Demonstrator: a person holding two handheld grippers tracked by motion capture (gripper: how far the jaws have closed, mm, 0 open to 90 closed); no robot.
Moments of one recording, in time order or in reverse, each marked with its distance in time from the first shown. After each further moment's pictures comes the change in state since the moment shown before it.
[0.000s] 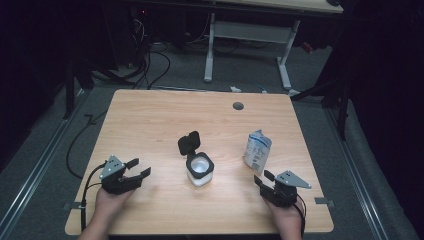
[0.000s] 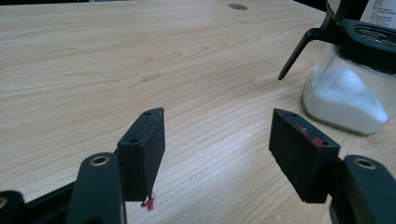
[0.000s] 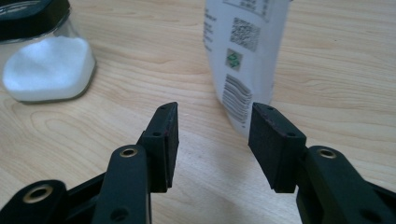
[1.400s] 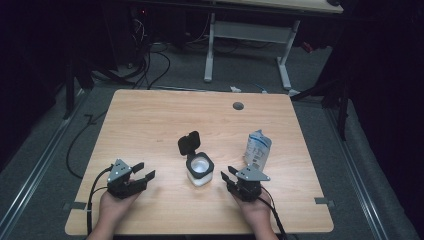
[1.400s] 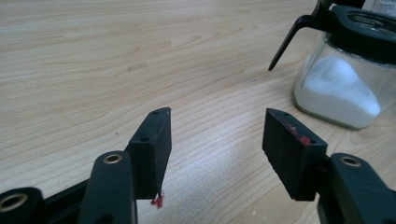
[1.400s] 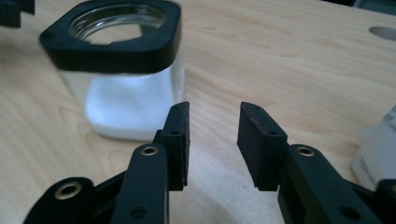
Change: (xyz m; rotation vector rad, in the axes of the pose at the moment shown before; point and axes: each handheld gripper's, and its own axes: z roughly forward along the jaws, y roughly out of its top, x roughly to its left) left arm -0.021 -0.002 0.002 0.025 0.025 -0.003; right arm 0.075 0.025 0.054 -0.015 0.132 -0.145
